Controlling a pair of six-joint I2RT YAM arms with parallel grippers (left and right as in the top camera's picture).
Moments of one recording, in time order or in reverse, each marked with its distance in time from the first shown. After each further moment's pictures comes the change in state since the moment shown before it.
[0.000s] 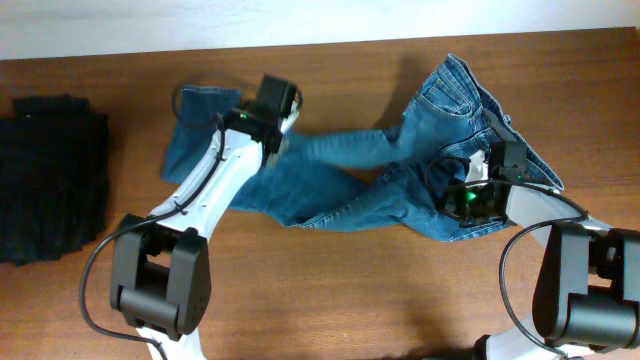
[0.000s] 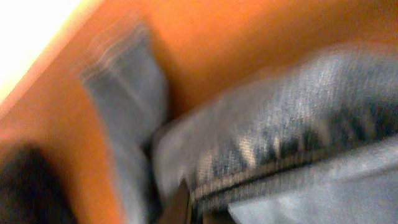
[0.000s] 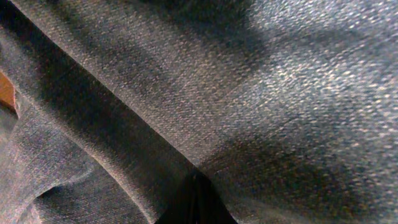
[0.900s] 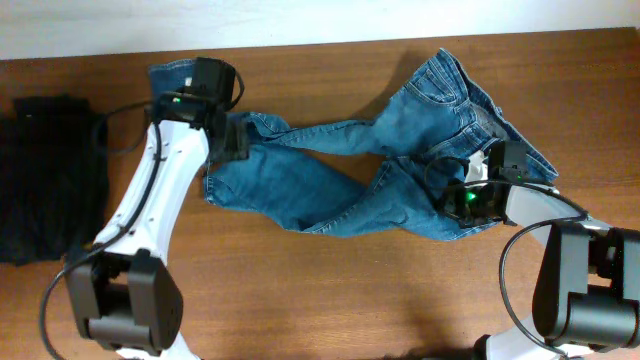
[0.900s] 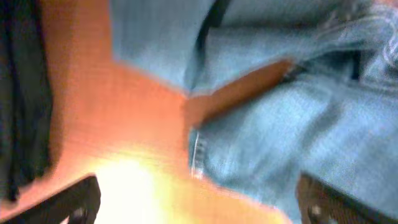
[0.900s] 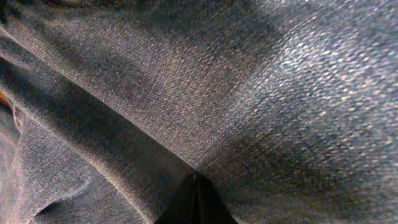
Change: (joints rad) left arm 0.181 -0.110 0.041 -0.452 0.129 -0.564; right arm 0.000 0.002 -0.002 0.001 -0.015 0.000
